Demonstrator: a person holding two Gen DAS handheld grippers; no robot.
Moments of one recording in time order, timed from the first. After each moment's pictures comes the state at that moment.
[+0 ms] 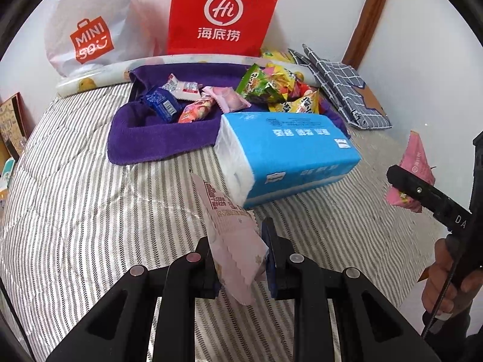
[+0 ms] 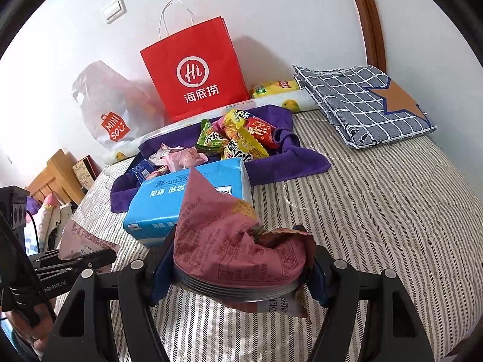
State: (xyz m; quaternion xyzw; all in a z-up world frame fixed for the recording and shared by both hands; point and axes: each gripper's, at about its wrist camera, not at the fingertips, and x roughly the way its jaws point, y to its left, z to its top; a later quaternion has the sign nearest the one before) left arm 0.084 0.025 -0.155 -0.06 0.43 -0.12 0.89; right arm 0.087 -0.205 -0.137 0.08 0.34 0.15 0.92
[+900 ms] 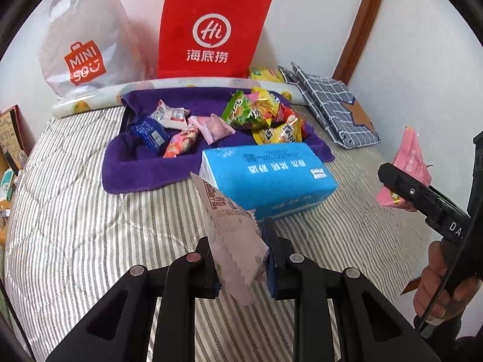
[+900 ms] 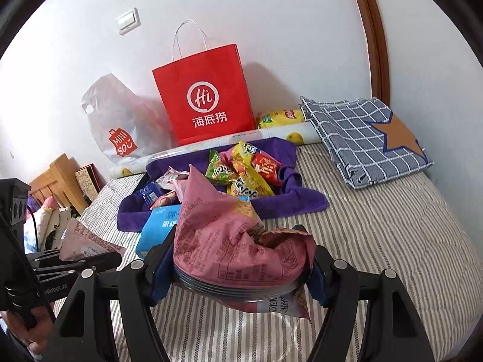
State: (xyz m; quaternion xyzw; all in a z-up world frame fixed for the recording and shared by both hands) left arm 0.089 0.010 -0.120 -0.06 0.40 -0.12 0.90; right arm 0.089 -0.197 -0.097 0.06 0.30 0.15 0.94
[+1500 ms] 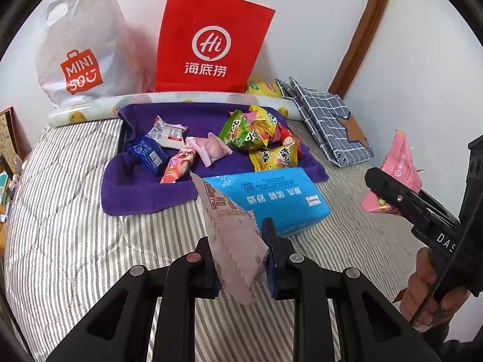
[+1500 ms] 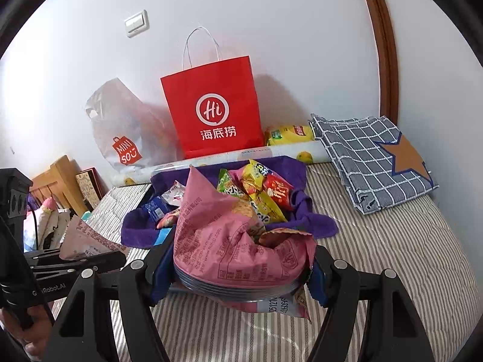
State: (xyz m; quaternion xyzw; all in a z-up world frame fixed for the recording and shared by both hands) left arm 0.106 0.020 -0.099 -0.09 0.39 -0.14 0.90; right arm 0.104 -0.178 -0.077 0.04 0.28 0.16 0.95
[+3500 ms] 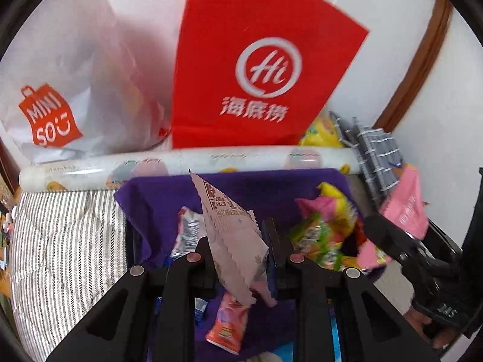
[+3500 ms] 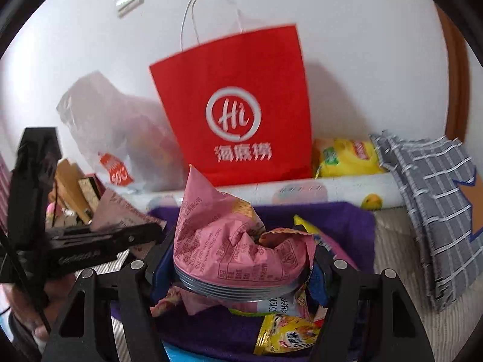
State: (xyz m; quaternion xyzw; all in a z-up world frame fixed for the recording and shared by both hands) left arm 0.305 0.076 -0.107 -0.10 0.41 -0.10 0.90; right arm 0.285 -0.111 -0.087 0.03 0.31 0.23 0.92
